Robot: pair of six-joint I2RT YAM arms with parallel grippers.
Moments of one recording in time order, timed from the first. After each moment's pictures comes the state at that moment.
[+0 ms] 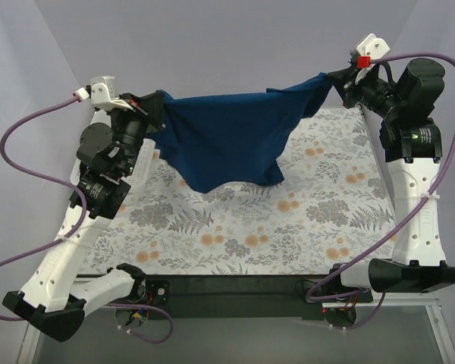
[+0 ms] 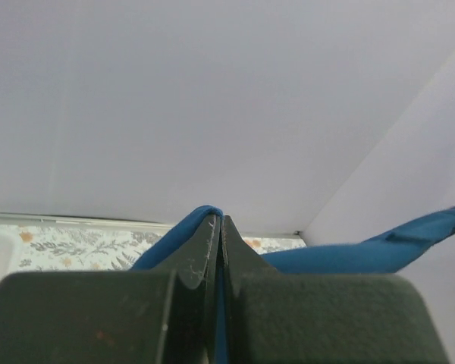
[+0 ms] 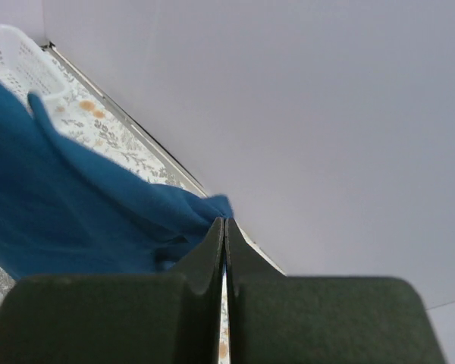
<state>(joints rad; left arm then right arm) -0.48 1.04 1.32 -0.03 -0.24 -0.39 0.03 1.32 1.77 -0.44 -0.67 -0.39</state>
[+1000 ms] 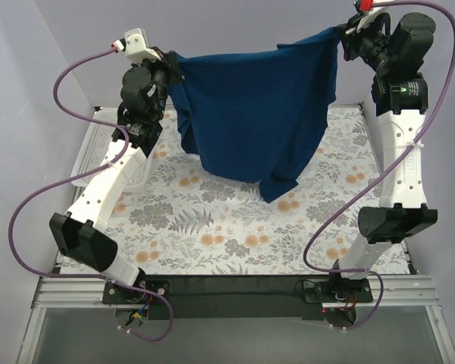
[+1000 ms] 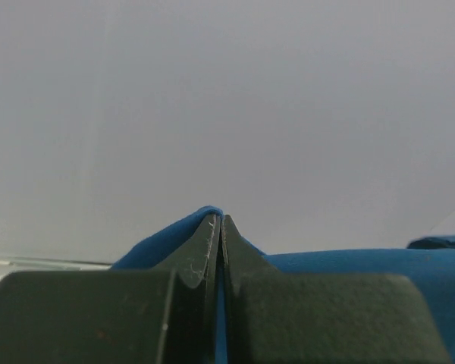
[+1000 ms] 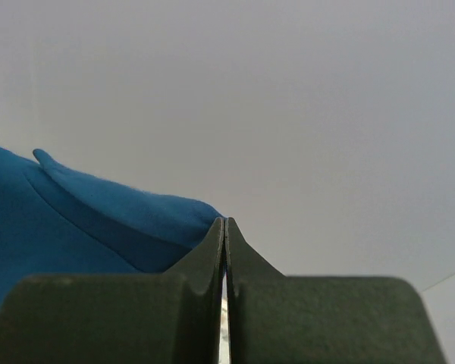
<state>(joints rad) -0.40 1.52 1.64 0.14 -0.30 -0.31 0.03 1.71 2.24 -0.40 -0.48 -0.29</state>
